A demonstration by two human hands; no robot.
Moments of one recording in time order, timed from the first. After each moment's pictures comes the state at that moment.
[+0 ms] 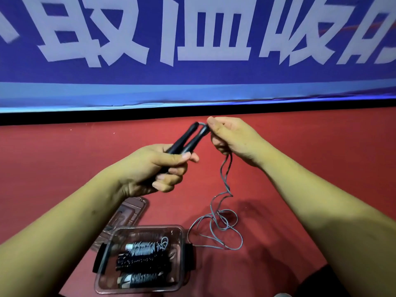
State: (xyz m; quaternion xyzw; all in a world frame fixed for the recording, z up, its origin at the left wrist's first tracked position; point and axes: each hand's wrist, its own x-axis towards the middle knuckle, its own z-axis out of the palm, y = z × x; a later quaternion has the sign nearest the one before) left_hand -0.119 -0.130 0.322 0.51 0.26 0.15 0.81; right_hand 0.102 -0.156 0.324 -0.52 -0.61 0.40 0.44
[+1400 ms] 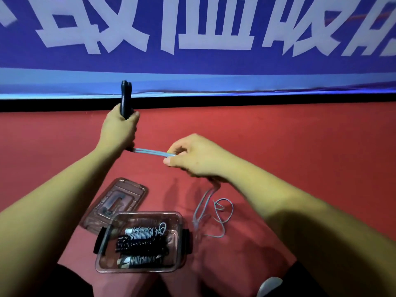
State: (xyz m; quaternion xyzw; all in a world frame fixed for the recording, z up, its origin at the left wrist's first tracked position) left_hand -0.146 -0.046 0.284 0.60 0.56 0.44 0.37; right_hand 0.031 -0.183 0.323 -0.59 -0.70 0.32 0.24
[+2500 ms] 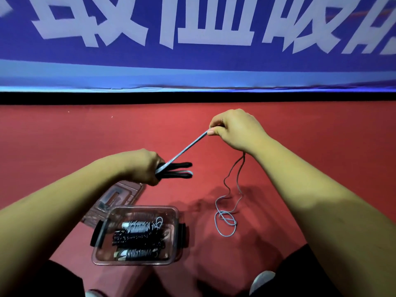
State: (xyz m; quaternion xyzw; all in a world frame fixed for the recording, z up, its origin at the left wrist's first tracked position) left_hand -0.129 -0.110 0.276 0.89 0.40 -0.15 0.16; right_hand 0.128 -0.160 0.315 -0.68 -0.72 0.00 0.15
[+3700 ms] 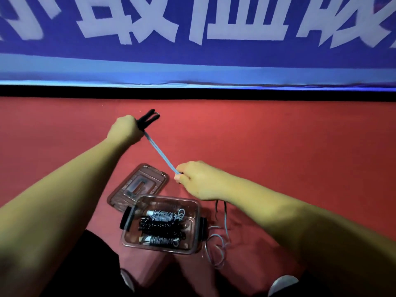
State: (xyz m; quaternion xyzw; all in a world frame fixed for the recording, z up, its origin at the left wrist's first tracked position) left_hand -0.209 -0.024 0.252 0.75 0.65 0.08 0.06; right_hand -0.014 -0.193 0.259 -0.54 -0.79 0.29 0.08
